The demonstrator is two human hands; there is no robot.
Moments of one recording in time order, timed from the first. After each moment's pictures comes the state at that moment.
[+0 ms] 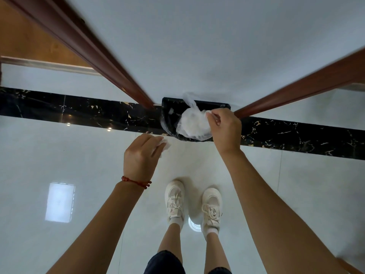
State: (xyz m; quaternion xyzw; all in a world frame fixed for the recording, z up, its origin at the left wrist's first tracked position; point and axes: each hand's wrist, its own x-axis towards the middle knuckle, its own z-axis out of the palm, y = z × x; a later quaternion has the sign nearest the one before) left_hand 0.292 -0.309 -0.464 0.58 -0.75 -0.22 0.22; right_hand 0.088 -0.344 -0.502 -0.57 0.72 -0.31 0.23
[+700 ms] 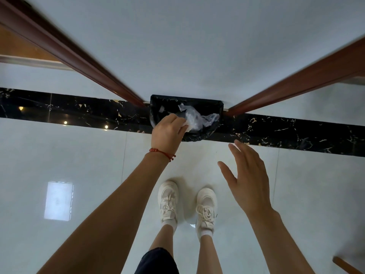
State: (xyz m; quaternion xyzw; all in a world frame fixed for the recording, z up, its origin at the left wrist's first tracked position) left_hand 0.206 -0.355 -0.532 0.56 -0.76 -0.25 0.20; right_hand 0.035 -0.247 -0.474 -0.63 0.74 -0.08 0.21
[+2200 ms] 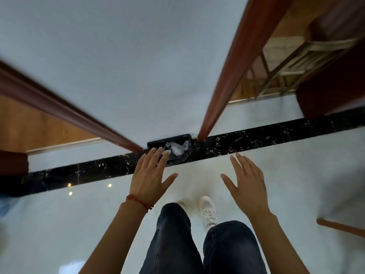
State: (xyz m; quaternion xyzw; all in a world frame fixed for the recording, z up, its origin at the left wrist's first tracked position) left_hand 0.228 -0.277 -0.200 0.45 -0.87 -0.19 -0.05; right_hand 0.012 -0.155 -0.213 -0.52 0.83 -0.08 0.15
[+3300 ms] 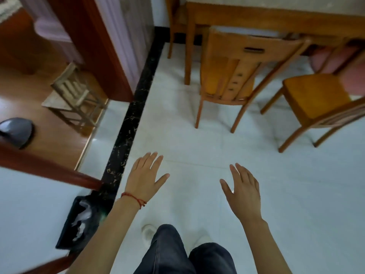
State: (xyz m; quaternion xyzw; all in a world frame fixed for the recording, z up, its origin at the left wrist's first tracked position) left_hand 0.097 0.053 -0.098 -0.15 -0.97 -0.12 -0.11; right_hand 0.161 0.311 -0.118 0.11 0.98 -0.18 0.01
